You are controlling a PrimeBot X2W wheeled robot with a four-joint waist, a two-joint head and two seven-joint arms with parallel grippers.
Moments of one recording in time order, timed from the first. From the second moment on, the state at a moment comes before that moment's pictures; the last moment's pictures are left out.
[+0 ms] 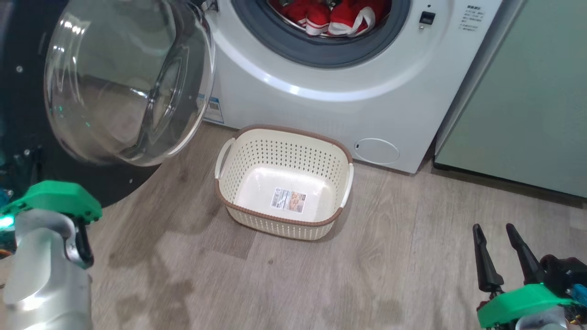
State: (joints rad) left arm -0.50 0.18 0.29 0.77 -0.22 0.06 -0.26; right arm -0.01 -0.19 0.08 0.32 0.34 0.13 -0.25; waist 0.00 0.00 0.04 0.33
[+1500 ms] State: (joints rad) left arm -0.17 0.04 0.05 0.61 -0.15 -0.09 -0.26; right arm 0.09 -0.14 0.01 0.30 0.34 0.13 -0.25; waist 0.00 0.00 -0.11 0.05
